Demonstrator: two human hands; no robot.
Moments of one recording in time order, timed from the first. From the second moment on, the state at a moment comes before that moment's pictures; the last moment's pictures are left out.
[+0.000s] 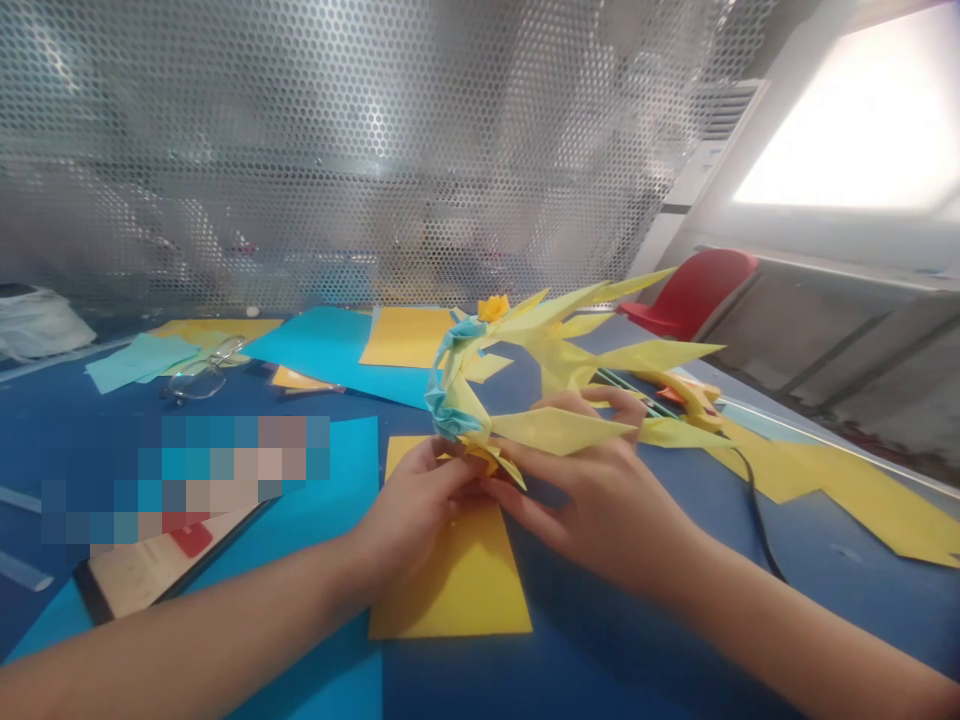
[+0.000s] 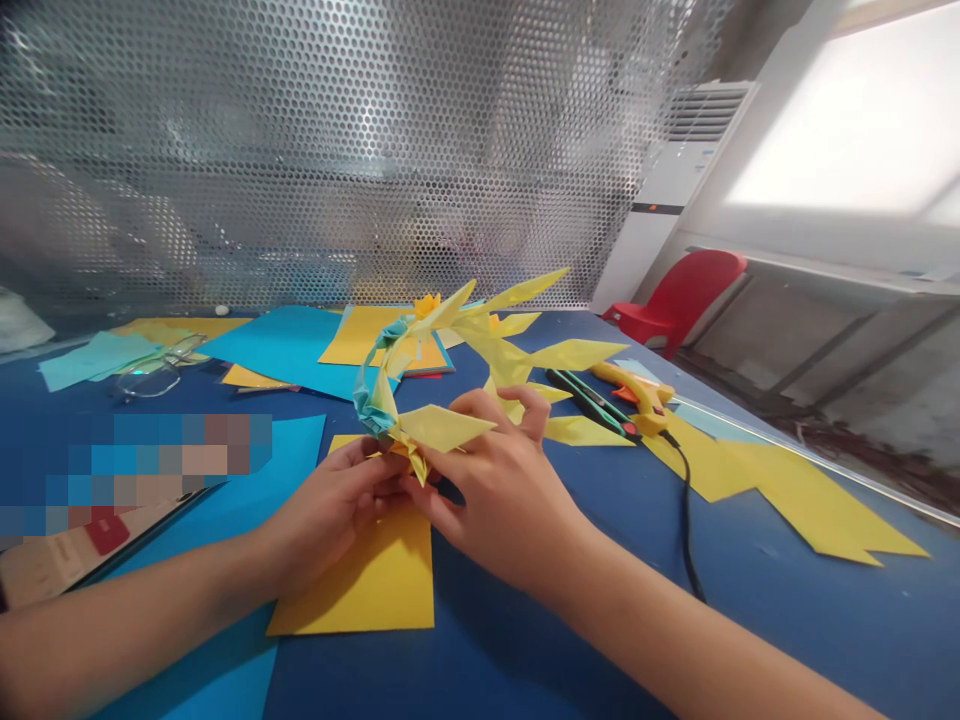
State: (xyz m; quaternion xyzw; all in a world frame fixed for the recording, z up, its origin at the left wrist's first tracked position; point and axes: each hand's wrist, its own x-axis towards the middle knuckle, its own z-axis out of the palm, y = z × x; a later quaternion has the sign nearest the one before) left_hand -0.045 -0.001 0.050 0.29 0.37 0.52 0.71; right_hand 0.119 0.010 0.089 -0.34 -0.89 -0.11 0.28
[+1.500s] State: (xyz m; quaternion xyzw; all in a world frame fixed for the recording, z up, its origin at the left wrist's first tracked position) left_hand -0.042 -0.001 0.048 0.29 0.37 0.52 0.71; right_hand 0.123 0.013 0.085 -0.31 -0.89 -0.12 0.31
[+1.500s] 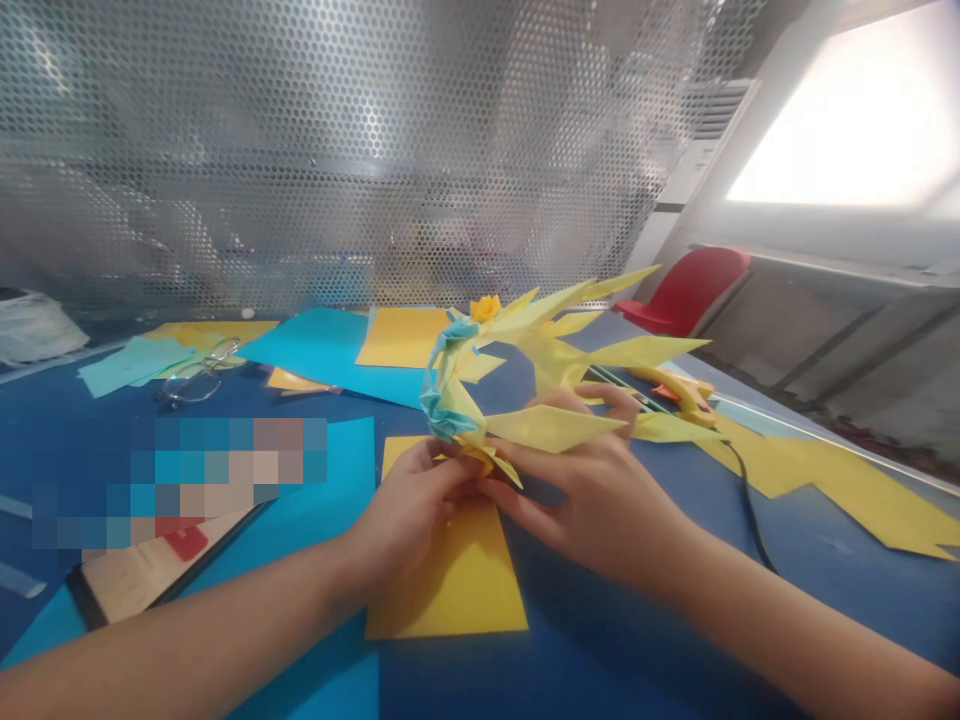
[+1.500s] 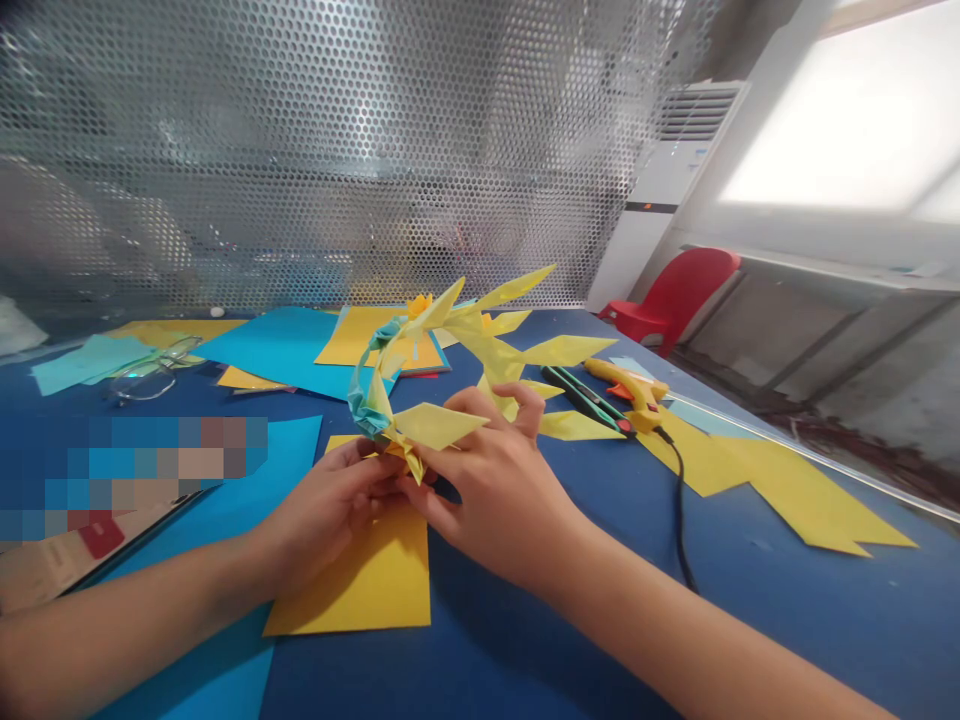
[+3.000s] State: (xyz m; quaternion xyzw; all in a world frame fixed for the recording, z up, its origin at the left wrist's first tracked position) left_hand -0.038 0.001 0.056 0.35 0.37 0.48 0.72; right_hand 0.139 0.019 0.095 -0.35 -0.88 -0.13 0.28
